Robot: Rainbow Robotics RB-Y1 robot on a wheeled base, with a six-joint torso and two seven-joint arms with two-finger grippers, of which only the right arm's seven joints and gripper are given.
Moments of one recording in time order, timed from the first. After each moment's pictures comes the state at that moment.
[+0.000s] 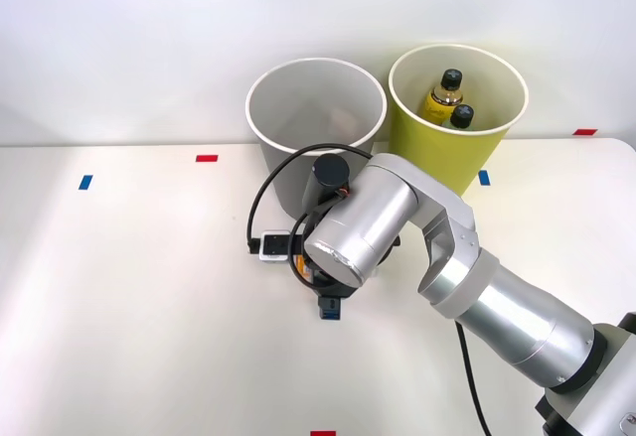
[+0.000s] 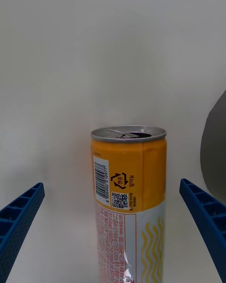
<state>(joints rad) -0.70 -0.23 0.72 -1.61 -0.40 1.49 2.17</state>
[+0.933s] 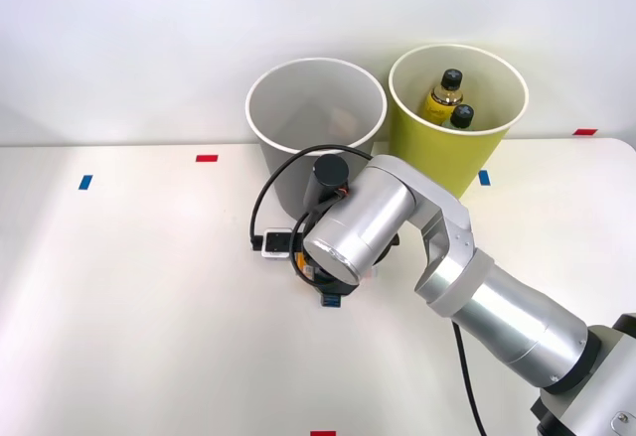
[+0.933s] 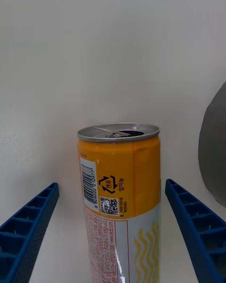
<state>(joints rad) -0.70 -0.21 0.70 -1.56 -0.38 1.47 2.18</state>
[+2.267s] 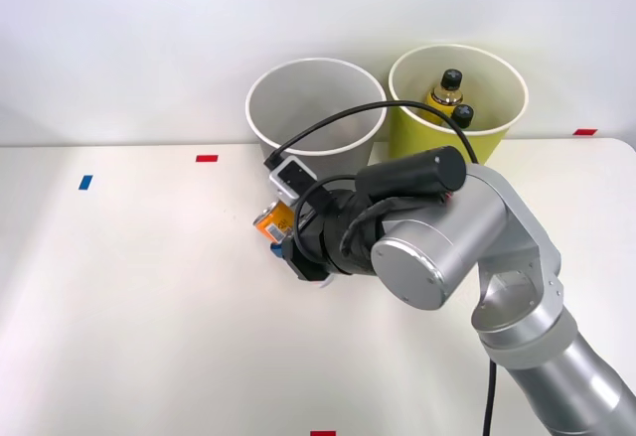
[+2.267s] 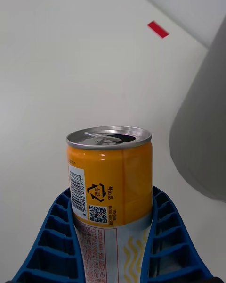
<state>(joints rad) -0.42 -0.22 0.48 -2.02 -0.47 1.30 1.69</state>
